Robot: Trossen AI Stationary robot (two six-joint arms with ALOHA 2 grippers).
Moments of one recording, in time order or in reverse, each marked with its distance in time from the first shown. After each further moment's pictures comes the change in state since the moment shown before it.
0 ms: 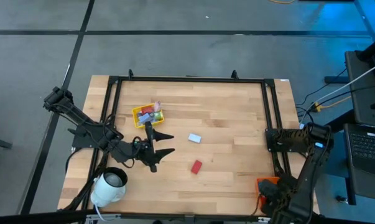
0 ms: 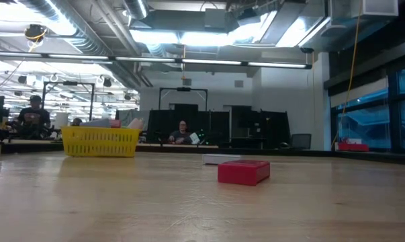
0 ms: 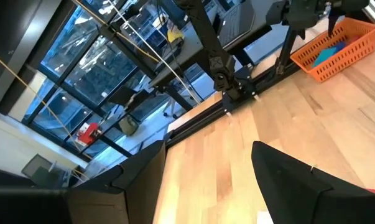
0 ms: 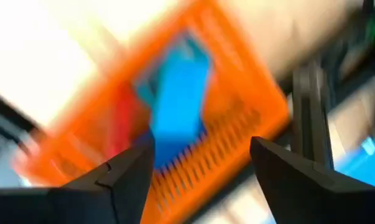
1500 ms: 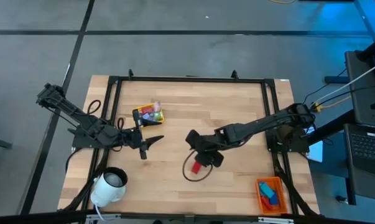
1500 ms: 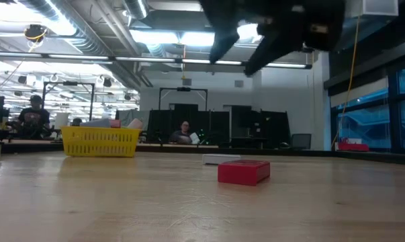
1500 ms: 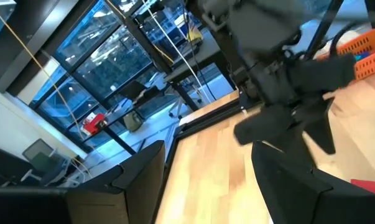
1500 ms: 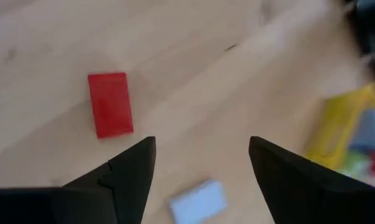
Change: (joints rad) left arm 0.051 -0.260 -0.177 0.001 0.019 -0.039; right arm -0.916 -0.050 -0.002 0.762 0.192 -2.628
